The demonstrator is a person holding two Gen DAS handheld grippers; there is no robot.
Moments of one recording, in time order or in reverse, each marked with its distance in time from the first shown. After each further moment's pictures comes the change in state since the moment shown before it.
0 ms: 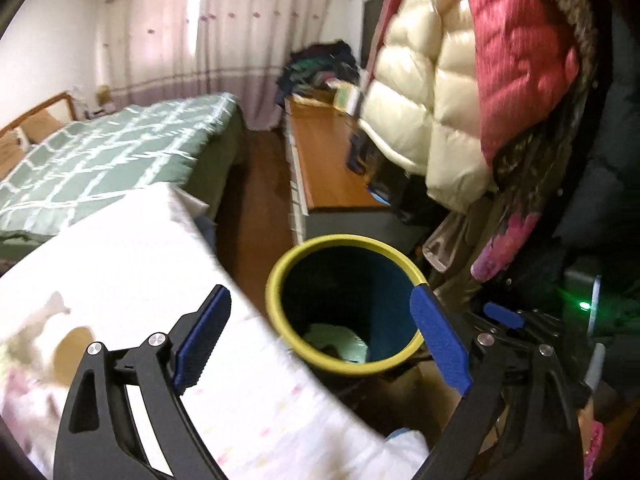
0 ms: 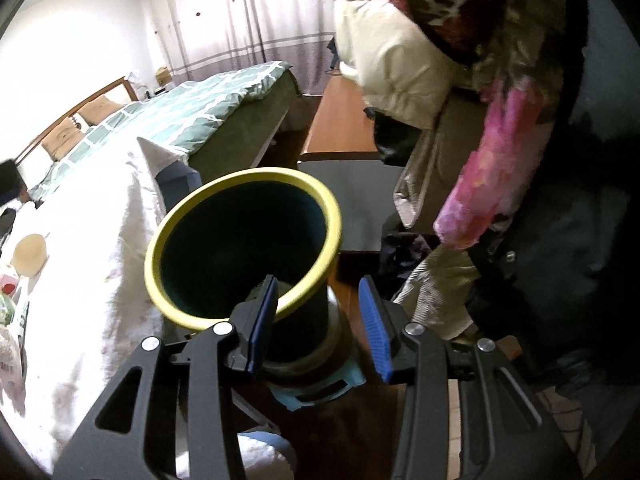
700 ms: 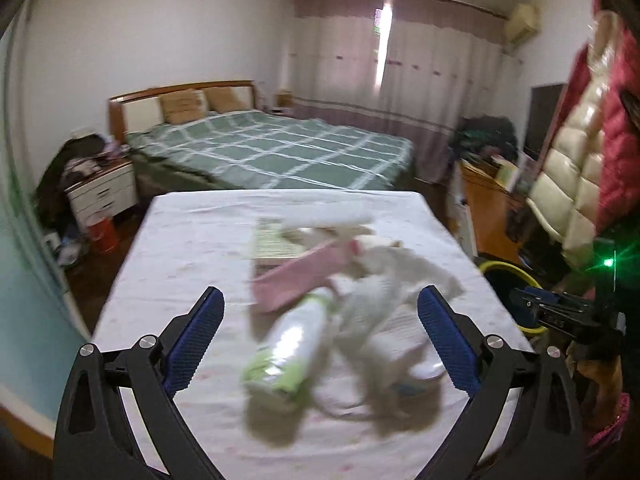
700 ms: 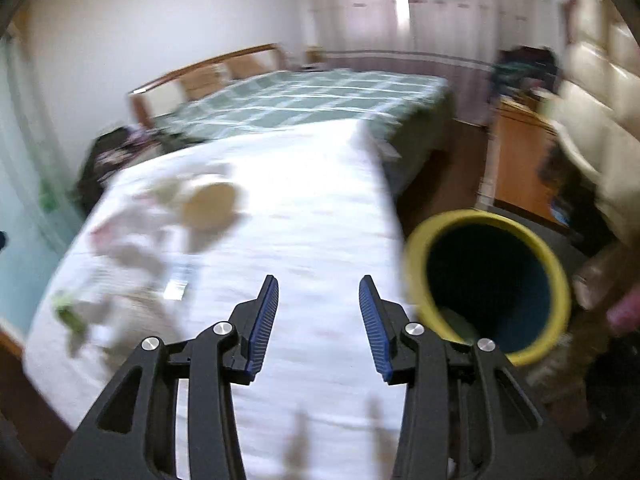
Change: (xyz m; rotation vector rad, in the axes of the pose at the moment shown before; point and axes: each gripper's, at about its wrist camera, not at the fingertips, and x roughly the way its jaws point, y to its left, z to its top) left arm -0.255 0.170 -0.156 -0.364 -0.174 0.497; right arm -0.049 0.224 -0.003 -0.368 0.005 0.433
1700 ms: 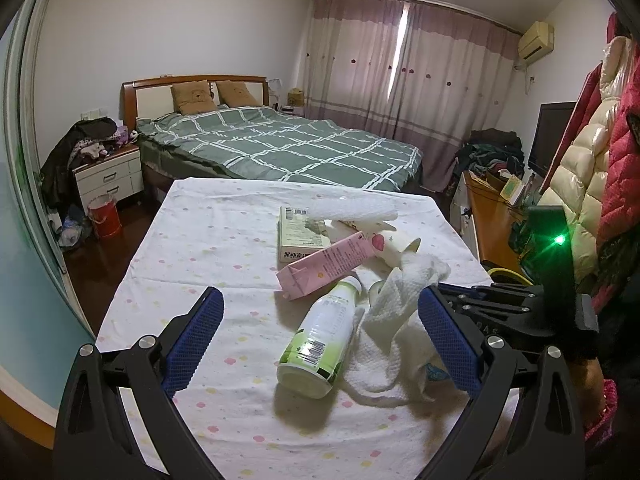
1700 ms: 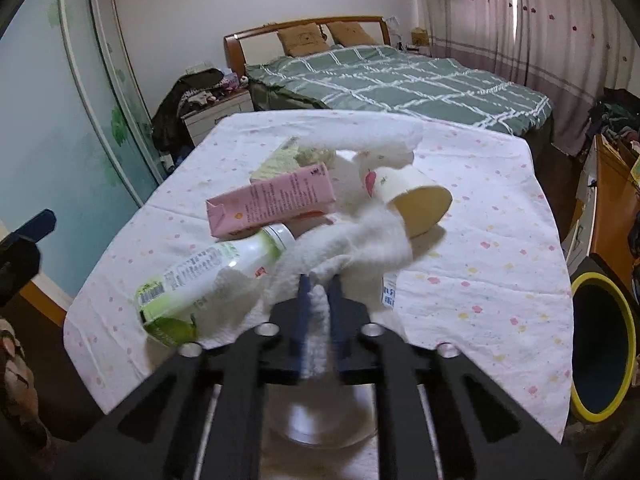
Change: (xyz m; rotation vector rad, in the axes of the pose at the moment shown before) left arm -0.002 0.022 -0.020 -0.054 -0.001 -0.015; right arm 0.047 0.144 0.019 -0.223 0.108 0.210
